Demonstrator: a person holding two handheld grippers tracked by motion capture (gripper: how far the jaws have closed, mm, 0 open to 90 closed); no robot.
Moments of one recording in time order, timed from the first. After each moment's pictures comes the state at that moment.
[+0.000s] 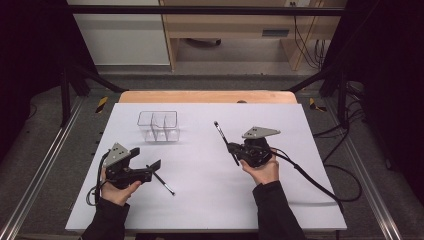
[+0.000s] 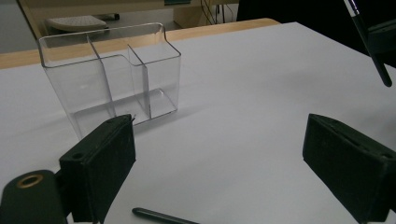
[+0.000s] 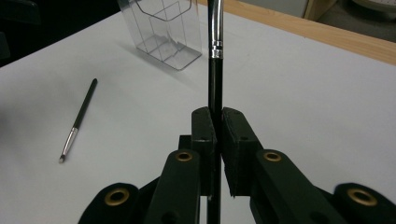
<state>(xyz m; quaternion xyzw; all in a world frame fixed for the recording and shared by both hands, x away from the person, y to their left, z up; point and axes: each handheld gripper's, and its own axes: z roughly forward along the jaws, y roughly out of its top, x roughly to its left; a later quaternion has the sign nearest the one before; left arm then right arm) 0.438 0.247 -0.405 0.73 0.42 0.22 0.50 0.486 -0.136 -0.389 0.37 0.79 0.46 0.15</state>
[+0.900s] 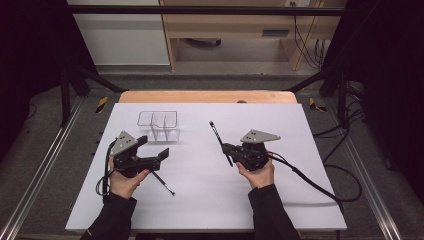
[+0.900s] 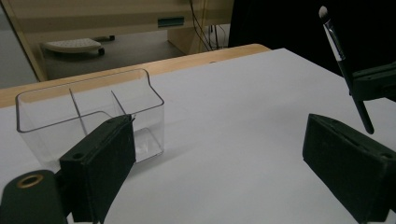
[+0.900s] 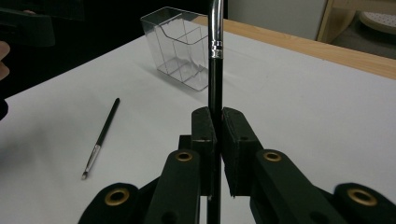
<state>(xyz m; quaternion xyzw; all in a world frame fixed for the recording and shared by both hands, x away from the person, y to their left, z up) 0.455 0.223 -0.379 0.72 0.40 0.23 0.52 0.478 -0.128 -0.392 0.35 0.77 0.51 0.15</state>
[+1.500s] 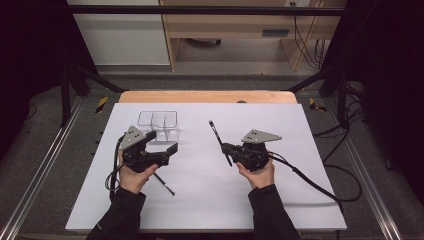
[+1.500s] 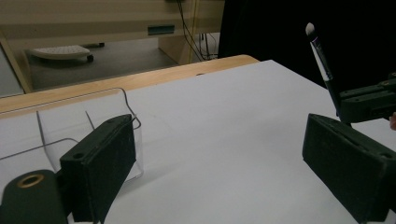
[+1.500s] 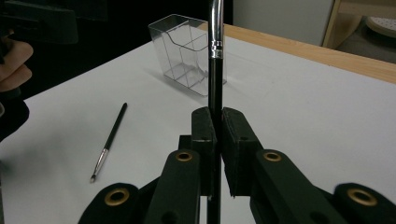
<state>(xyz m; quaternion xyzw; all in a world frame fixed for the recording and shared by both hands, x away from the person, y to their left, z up) 0.465 0.202 -0.372 0.71 0.39 0.22 0.54 0.476 -0.129 -0.390 0.34 0.77 0.53 0.14</state>
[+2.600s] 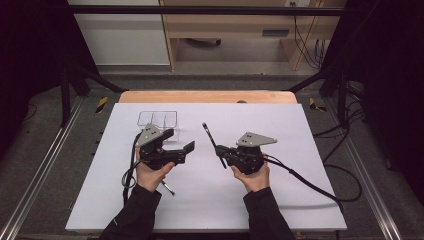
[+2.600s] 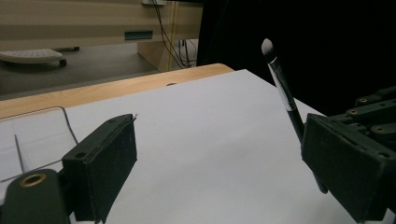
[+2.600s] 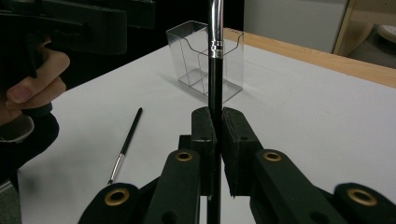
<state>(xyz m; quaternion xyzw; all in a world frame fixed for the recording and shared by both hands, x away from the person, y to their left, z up) 0.470 0.162 -0.369 0.71 0.37 0.19 0.57 0.466 -0.115 -0.388 0.32 0.77 0.54 0.14</state>
